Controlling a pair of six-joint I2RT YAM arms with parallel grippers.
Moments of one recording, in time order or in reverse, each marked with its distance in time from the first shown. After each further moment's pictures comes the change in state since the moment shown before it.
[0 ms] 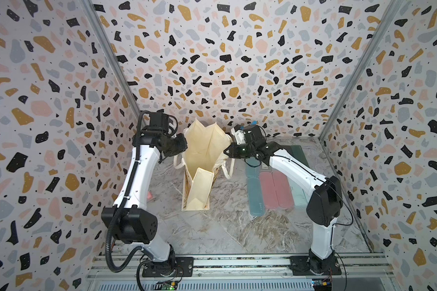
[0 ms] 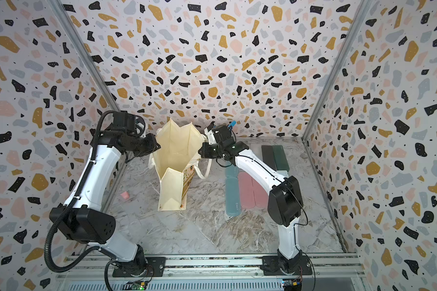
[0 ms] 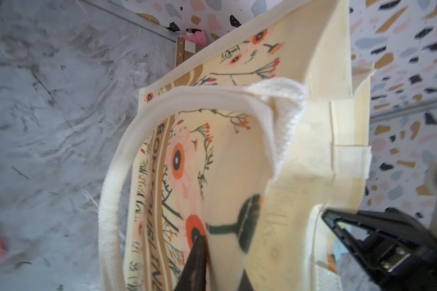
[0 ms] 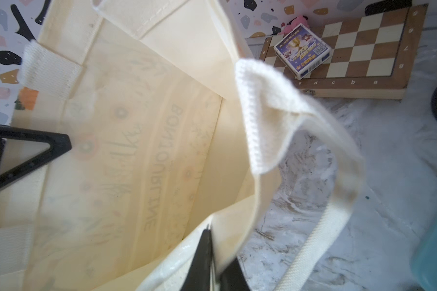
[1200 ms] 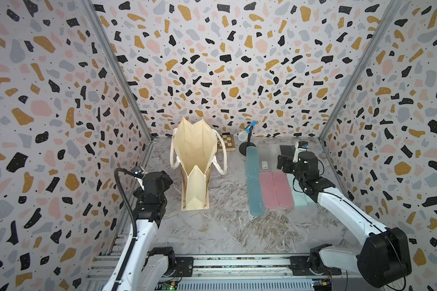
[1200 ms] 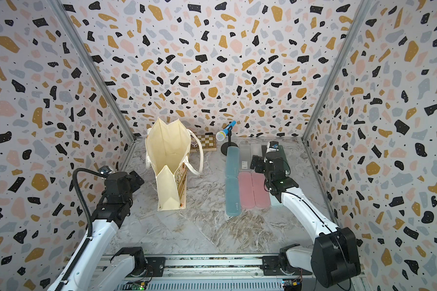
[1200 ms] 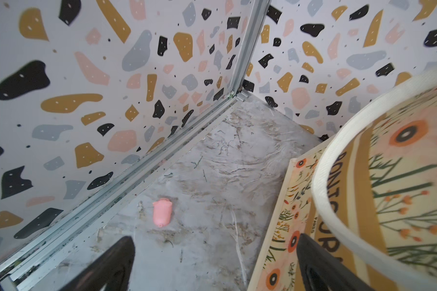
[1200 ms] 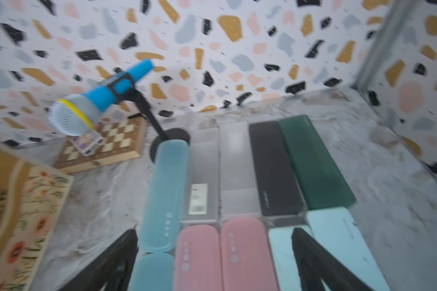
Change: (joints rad) left arm 0.050 -0.755 -1.204 0.819 -0.753 -0.102; right arm -0.376 -0.699 -1.001 0.440 0.578 -0.230
